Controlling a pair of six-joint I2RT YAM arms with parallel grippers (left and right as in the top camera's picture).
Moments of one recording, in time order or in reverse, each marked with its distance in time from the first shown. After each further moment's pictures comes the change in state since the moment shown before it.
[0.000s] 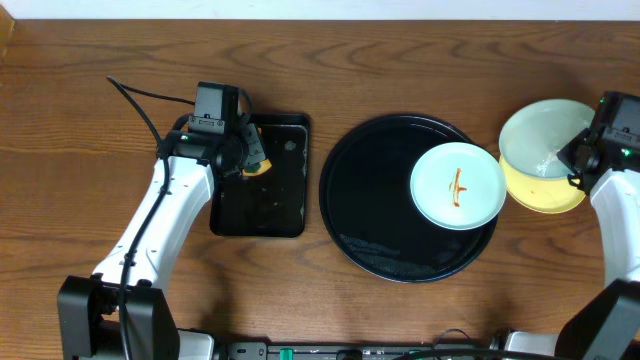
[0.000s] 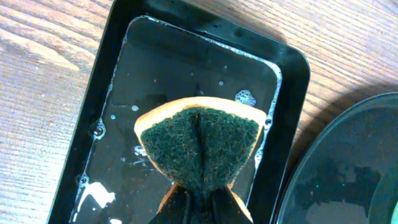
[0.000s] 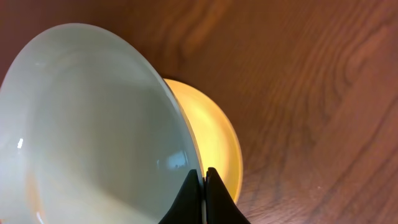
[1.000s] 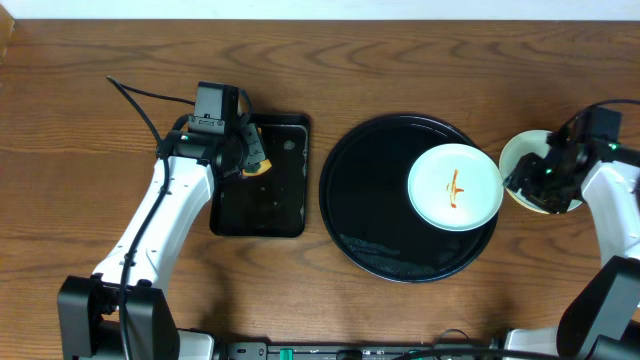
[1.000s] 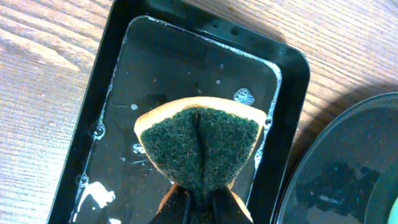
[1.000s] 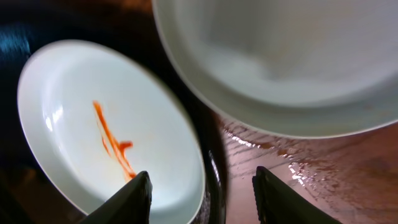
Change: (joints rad) left arm 0.000 0.000 0.000 0.000 0.000 0.000; right arm 0.033 0.065 -0.017 -0.280 -0.550 -0.275
